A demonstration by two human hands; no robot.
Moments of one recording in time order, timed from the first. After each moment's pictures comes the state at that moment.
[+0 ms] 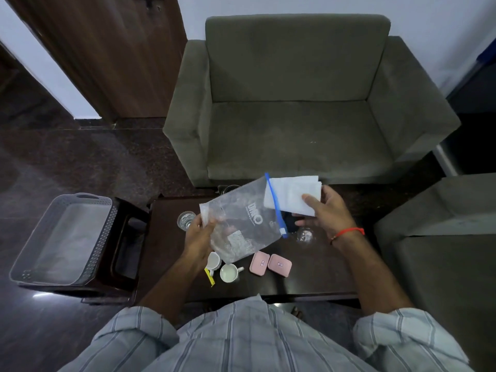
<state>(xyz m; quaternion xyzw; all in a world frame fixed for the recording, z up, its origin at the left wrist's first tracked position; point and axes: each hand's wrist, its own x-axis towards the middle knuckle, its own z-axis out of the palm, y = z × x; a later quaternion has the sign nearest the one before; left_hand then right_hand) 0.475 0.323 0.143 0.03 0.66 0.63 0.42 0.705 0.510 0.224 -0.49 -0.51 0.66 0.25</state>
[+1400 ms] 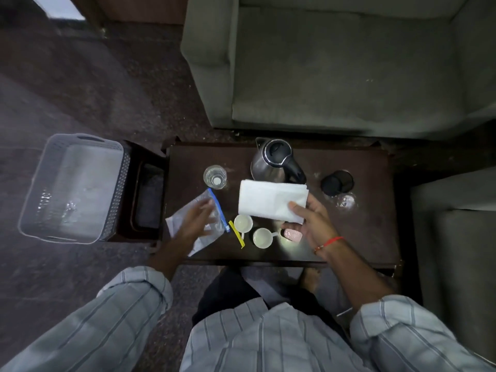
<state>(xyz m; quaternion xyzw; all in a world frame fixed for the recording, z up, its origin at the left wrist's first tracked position) 0.337 0.244 0.031 0.00 0.74 0.43 0.52 0.570 0.419 0.087 -0.50 -0.36 0.78 0.15</state>
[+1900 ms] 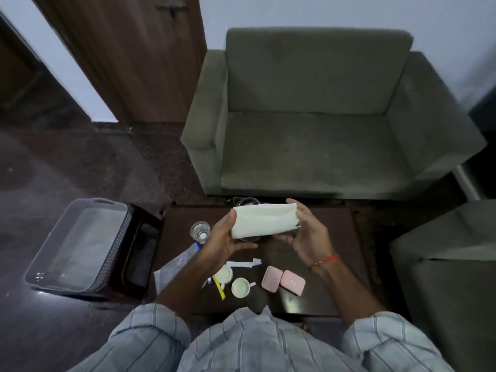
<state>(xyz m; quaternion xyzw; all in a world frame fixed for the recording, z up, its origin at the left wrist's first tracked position) 0.454 0.339 0.194 0.12 0.52 0.62 0.58 0.631 0.474 0.203 -0.35 -0.32 0.84 0.26</state>
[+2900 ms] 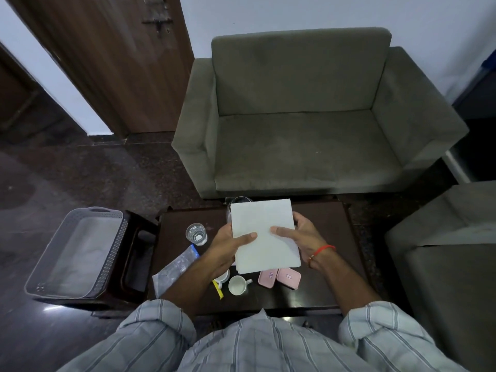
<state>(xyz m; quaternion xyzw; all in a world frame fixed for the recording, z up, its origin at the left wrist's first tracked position) 0.498 0.347 0.186 0.12 0.61 0.54 0.57 0.665 0.472 0.188 -0.42 -0.42 0.78 0.19</state>
